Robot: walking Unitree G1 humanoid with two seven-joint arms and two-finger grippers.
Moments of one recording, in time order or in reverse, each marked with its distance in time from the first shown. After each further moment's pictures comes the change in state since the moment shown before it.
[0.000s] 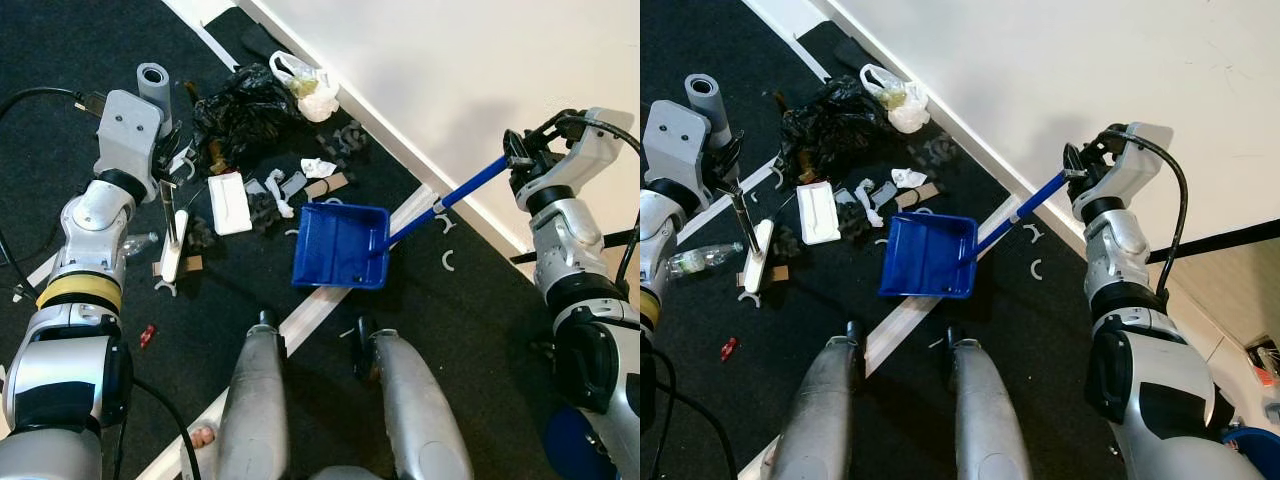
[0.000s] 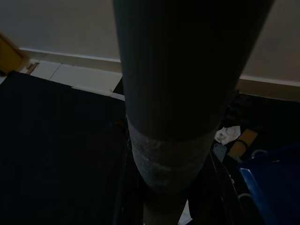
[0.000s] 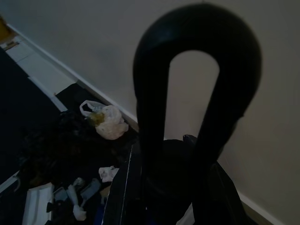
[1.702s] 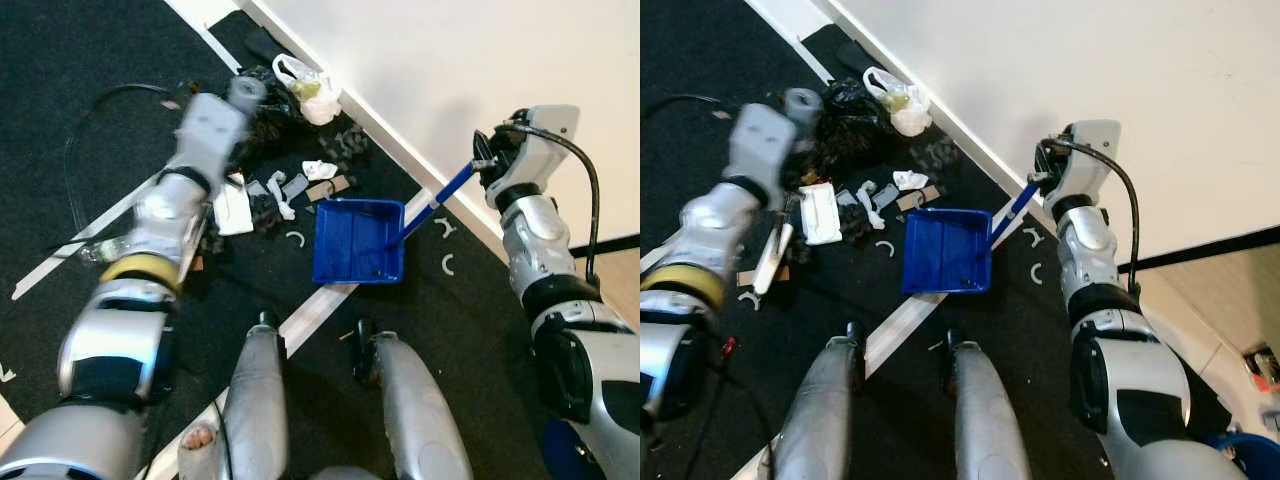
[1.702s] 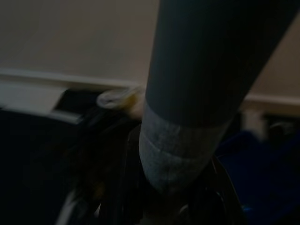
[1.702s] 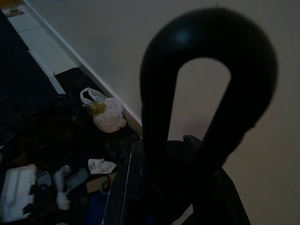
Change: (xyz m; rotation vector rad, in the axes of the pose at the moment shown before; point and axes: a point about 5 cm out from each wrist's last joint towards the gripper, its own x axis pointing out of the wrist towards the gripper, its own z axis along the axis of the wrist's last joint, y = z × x) left arm 0.048 -0.133 0.040 -0.071 -0.057 -0.348; right arm -0.002 0.035 -0.024 -0.190 0.071 0.038
